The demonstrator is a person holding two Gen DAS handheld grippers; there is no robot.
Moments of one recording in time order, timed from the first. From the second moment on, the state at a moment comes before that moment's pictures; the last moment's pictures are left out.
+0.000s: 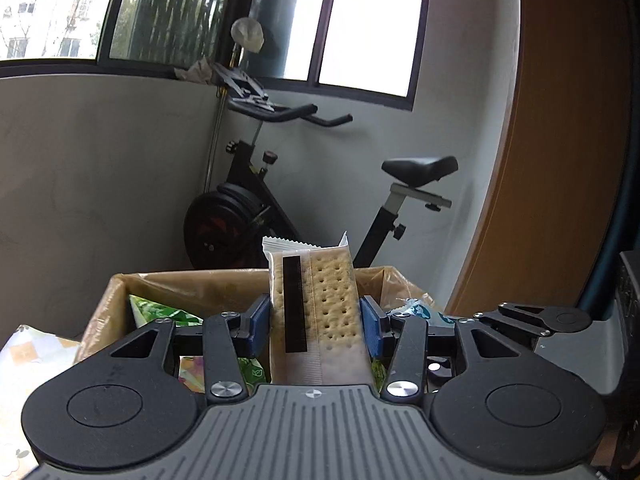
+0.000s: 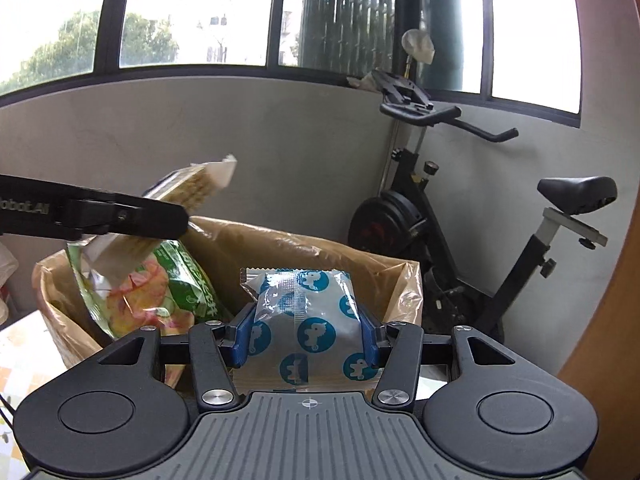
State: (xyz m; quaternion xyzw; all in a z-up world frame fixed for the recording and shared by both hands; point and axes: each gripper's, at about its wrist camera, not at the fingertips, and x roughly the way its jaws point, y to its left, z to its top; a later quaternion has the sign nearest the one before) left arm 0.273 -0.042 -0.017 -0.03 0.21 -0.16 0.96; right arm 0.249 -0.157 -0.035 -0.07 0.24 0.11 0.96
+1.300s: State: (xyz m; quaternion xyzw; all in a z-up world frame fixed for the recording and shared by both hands) left arm 0.159 0.068 -0.125 -0.11 0.30 -0.09 0.94; right arm 0.118 -0.194 -0.137 0.03 0.28 0.05 0.96
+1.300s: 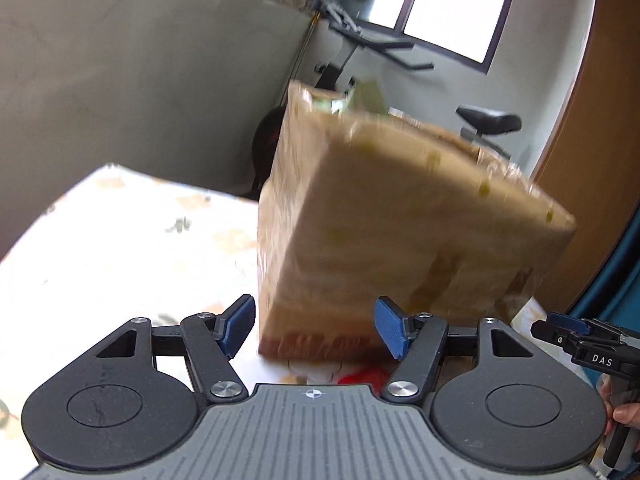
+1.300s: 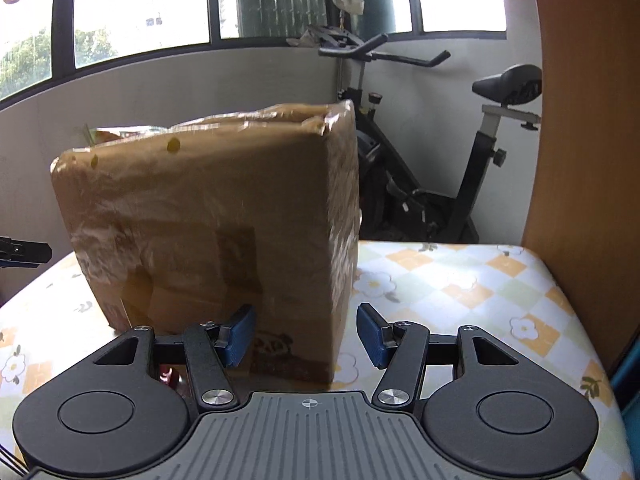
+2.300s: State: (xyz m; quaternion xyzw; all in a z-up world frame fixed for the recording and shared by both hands) left arm 0.181 -0.013 -0.216 0.01 0.40 -0.09 0.91; right arm 0.097 -0.190 -0.186 0.08 0.35 0.06 0.93
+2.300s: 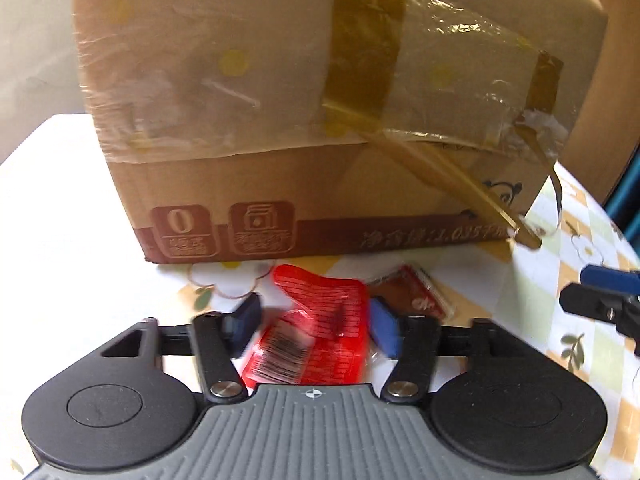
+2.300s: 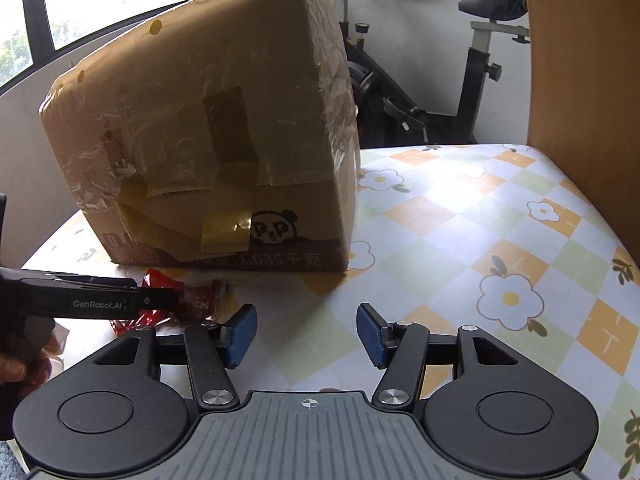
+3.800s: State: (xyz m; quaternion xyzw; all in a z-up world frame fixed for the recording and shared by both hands) left arm 0.128 0.075 -0.232 -0.10 0.35 -0.06 0.93; right arm 0.141 -0.087 -0.222 -0.03 0.36 0.17 0.92
